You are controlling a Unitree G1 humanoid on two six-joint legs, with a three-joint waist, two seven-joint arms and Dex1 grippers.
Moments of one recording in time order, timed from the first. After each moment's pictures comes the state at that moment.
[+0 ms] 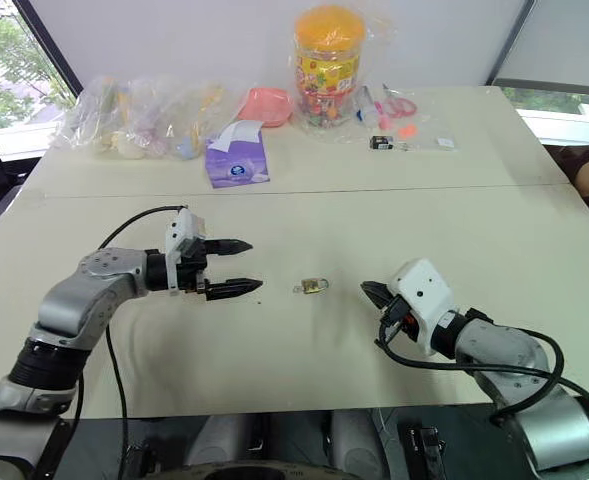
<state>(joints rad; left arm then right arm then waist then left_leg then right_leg) -0.37 0.62 -0.11 -0.11 -0.46 0.53 -1.09 0.14 -0.68 -0.16 -0.79 0.37 0.75 0.63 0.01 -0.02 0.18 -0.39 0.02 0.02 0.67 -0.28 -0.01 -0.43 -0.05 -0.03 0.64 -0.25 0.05</state>
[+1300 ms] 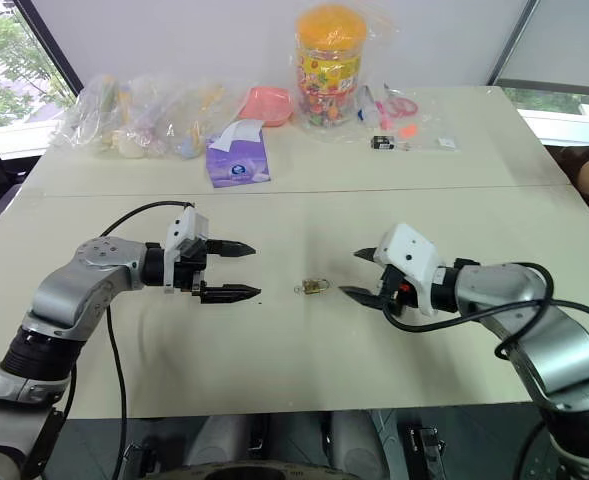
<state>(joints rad) -0.43 0.65 -0.16 -0.13 -0.45 0.56 -1.15 -0.26 -0.87 0.06 -0.55 0.42 0.71 0.90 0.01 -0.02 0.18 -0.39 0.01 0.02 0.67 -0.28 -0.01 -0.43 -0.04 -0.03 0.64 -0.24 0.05</state>
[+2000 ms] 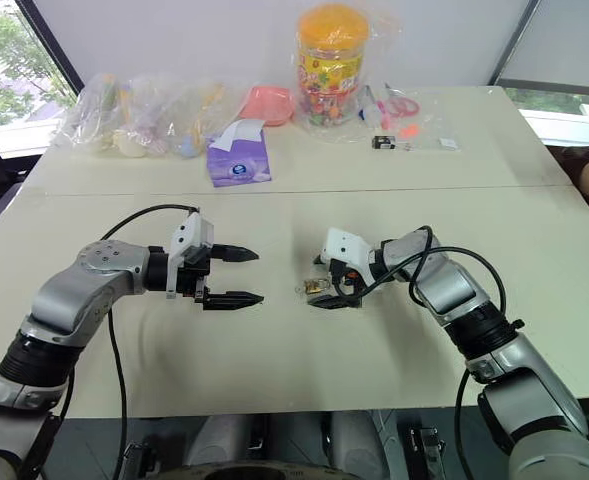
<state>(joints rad) -0.40 0.67 -0.17 -0.20 -0.45 0.58 -1.12 -0.59 -0.65 0.42 0.09 0.14 0.39 1.14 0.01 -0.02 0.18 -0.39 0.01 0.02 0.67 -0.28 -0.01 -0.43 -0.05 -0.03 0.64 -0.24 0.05</state>
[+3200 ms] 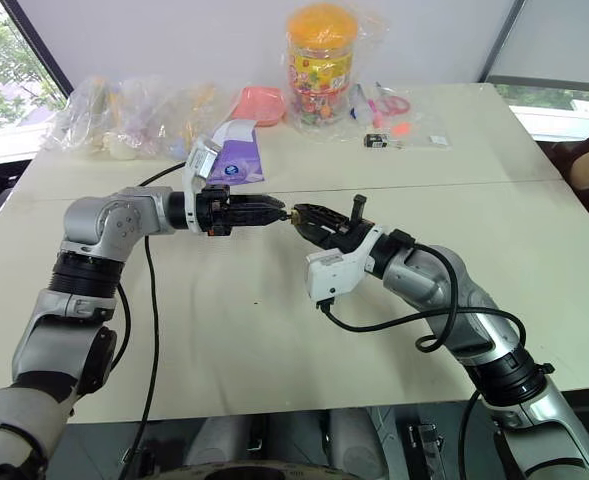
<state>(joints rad) -0.85 0.46 -0.07 0.29 -0.64 0.91 -1.21 -0.38 -0.68 0.26 -0.33 -0.49 -0.25 0.51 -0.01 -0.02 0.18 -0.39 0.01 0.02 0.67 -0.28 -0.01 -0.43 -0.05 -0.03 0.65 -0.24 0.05</state>
